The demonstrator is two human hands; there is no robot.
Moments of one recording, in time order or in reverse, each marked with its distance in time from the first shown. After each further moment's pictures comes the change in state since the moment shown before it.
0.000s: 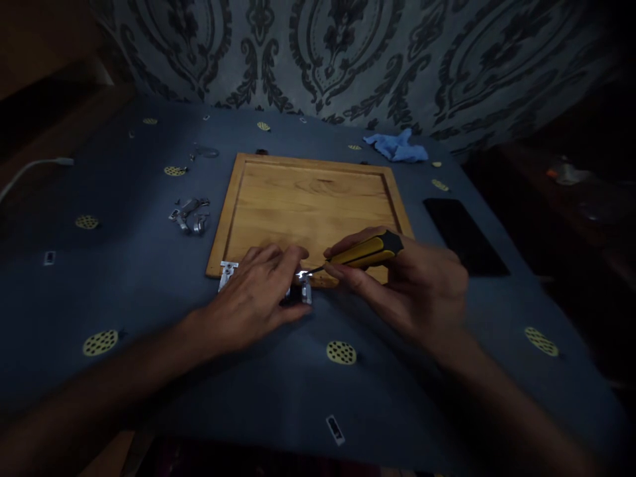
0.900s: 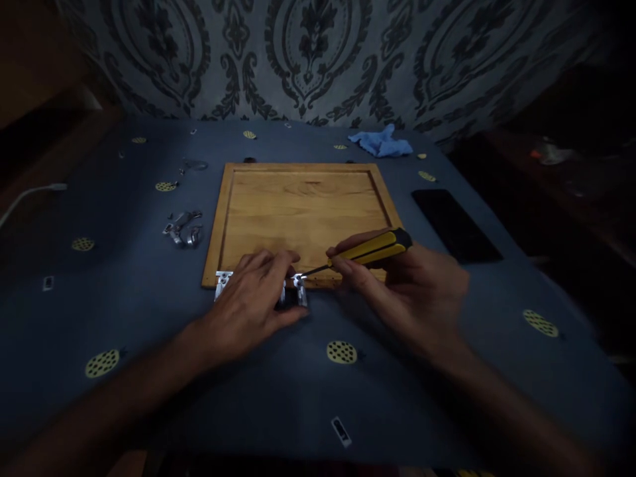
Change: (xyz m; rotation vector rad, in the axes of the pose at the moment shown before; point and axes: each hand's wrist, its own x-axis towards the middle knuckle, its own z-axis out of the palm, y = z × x) left_hand 0.000 -0.002 0.001 -0.031 0.020 -0.026; right_hand -0.013 -0.003 0.008 0.170 0.201 0.215
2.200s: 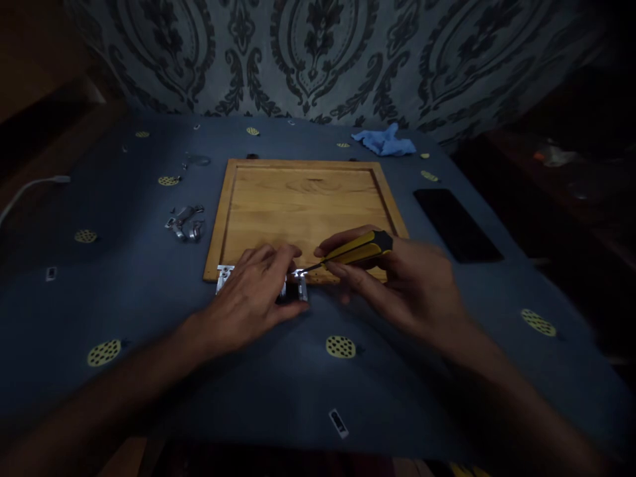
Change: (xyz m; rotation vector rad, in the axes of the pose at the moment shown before) left_hand 0.001 -0.001 0.001 0.020 0.015 0.012; right_hand 0.009 0.002 -0.014 0.000 -0.308 -0.139
